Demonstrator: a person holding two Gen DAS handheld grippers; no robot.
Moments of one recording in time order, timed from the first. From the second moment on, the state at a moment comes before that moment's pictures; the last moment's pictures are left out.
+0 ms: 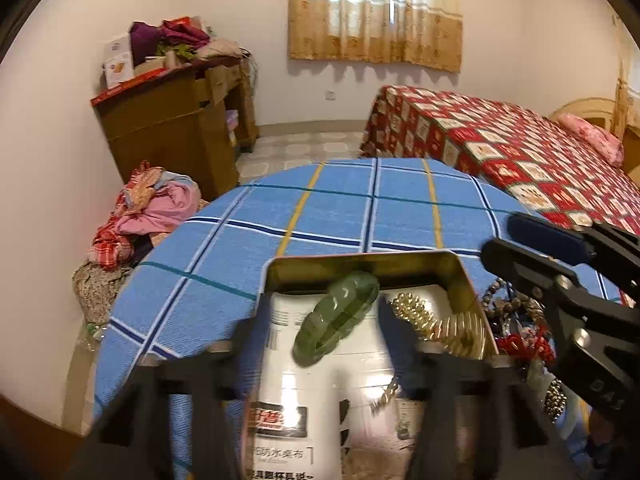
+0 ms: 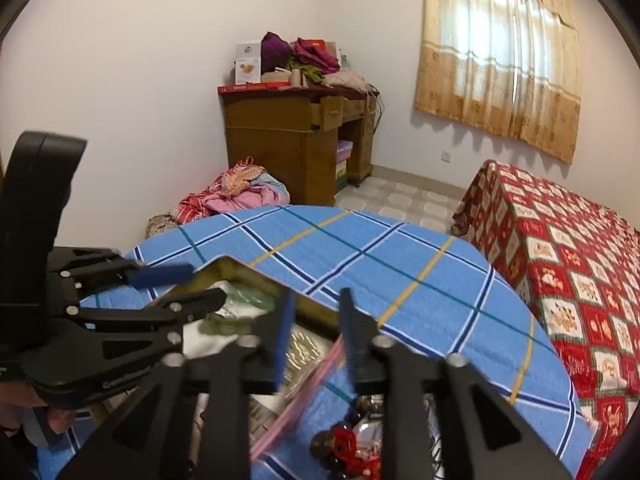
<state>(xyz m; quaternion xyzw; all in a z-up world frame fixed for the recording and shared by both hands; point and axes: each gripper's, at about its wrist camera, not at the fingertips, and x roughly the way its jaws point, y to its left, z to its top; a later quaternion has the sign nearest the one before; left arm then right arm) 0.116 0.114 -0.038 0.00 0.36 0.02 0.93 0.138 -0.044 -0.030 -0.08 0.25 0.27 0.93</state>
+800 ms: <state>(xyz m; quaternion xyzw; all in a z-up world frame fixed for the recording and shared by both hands) 0.032 0.114 -0.044 -0.06 0.34 0.07 0.94 0.074 -0.151 -0.083 -0.05 0.33 0.21 0.92</state>
